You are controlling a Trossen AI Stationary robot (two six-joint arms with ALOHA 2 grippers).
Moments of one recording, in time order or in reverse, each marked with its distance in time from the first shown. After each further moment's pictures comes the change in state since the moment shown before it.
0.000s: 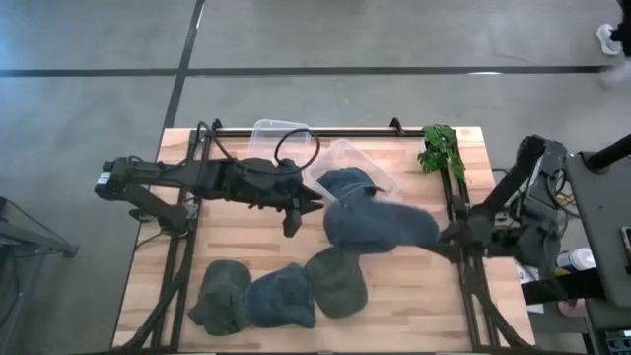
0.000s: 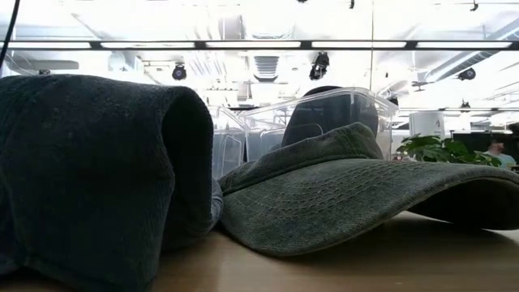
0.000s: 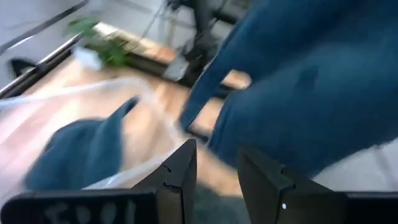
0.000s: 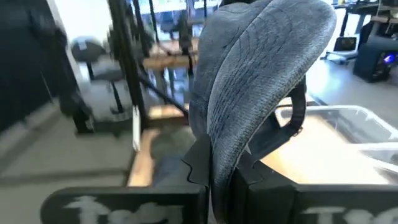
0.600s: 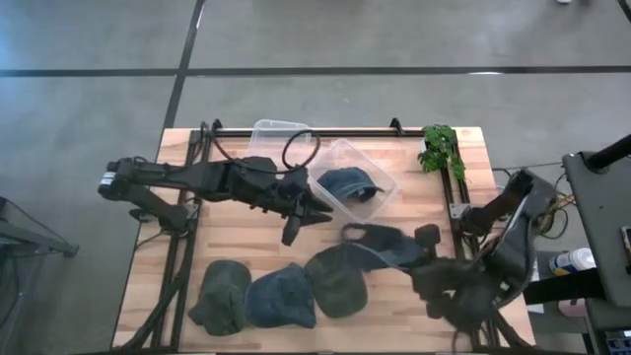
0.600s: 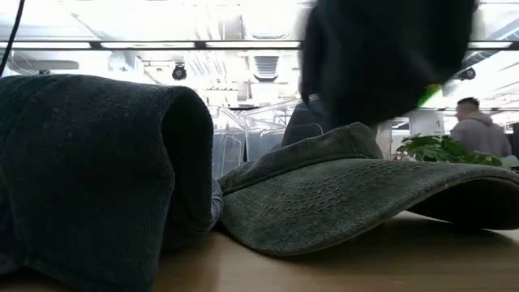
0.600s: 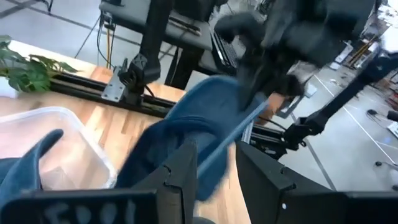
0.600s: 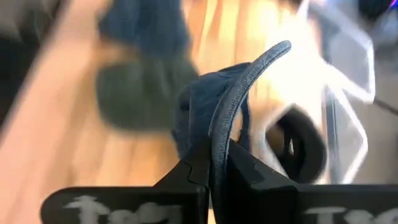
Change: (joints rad) left arm -0.009 0.034 0.016 0.140 0.178 0.007; right arm -0.105 0.577 0.607 -1.009 -0.328 0.129
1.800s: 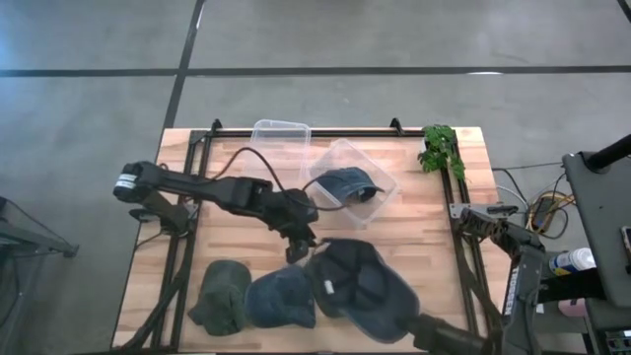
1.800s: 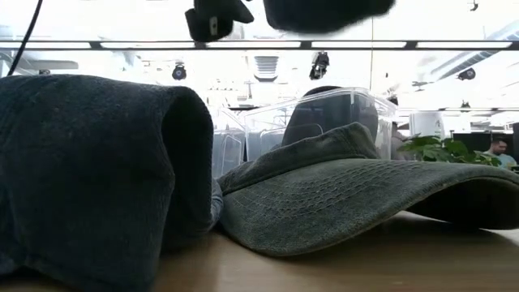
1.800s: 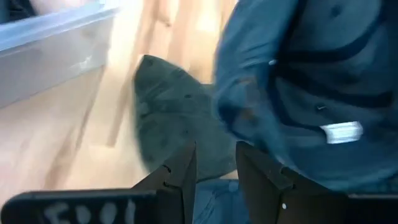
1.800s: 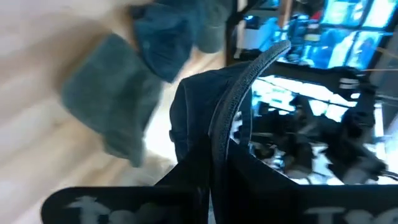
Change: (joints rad) left arm -0.026 0.128 -0.048 -0.373 0.067 -0.089; right arm 0.243 0.440 0.345 -0.120 0.348 -0.654
